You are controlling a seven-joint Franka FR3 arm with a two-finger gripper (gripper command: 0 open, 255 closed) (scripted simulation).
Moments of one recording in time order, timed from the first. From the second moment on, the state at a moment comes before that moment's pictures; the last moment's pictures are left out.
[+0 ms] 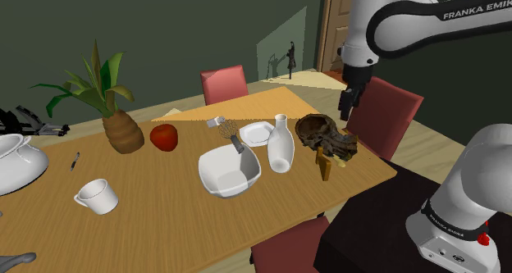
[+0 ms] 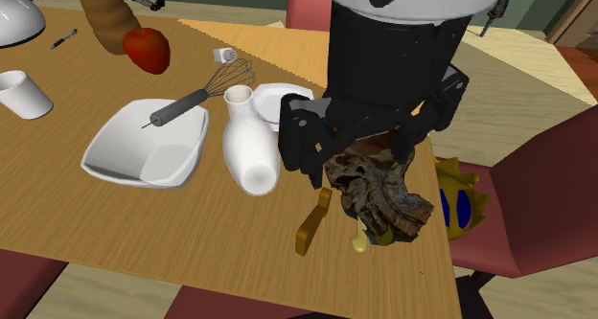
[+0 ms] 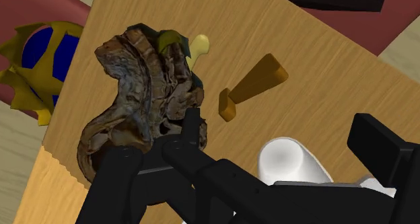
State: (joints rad) arm 0.00 -0.66 0.05 -2.51 0.01 1.81 -0.07
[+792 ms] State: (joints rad) arm -0.01 -0.29 0.04 -2.61 0.03 2.30 -0.06
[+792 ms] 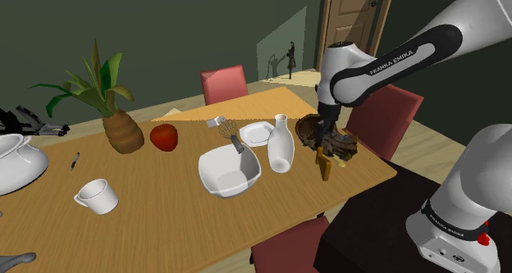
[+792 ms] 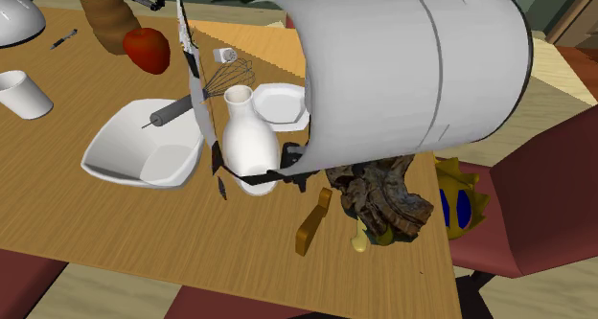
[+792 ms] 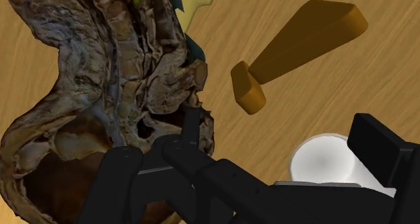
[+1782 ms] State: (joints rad) arm -0.01 -0.14 0.04 -2.63 0.03 2.49 -0.06
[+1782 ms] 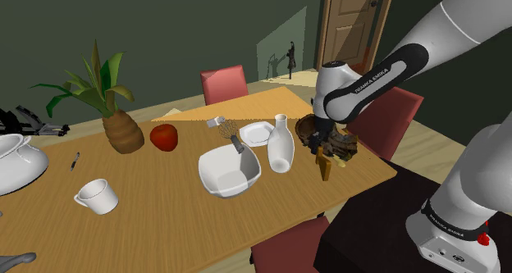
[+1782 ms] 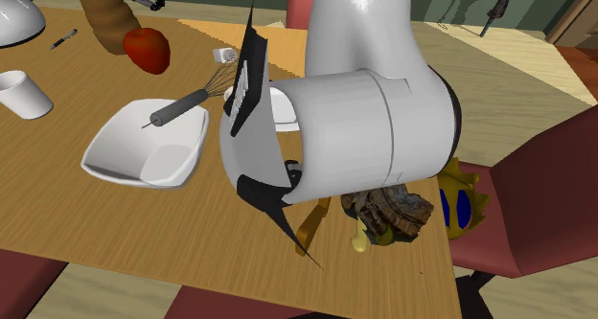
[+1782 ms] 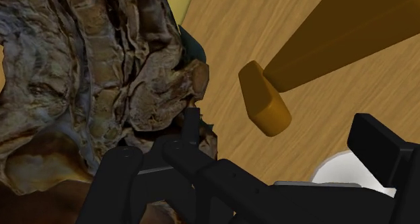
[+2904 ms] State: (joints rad) arm -0.01 -0.19 0.04 -2.61 0.03 2.42 -0.06
